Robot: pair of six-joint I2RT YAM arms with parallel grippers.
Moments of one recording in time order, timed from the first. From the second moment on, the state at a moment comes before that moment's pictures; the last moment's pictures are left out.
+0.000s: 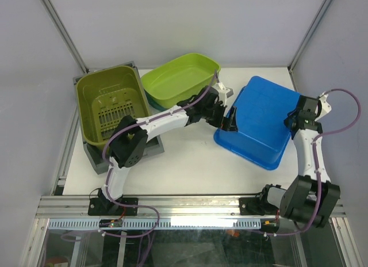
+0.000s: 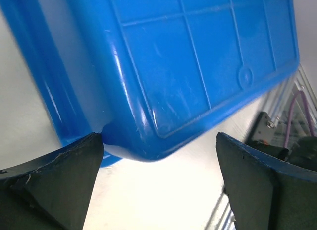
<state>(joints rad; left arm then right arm) -0.85 2.09 1.68 -0.21 0.41 -0.44 -0.27 1.14 0.88 -0.53 0.25 0.55</state>
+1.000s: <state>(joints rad) -0.89 1.24 1.16 -0.24 0.20 -0.47 -0.25 0.50 0.71 -1.01 -0.36 0.58</state>
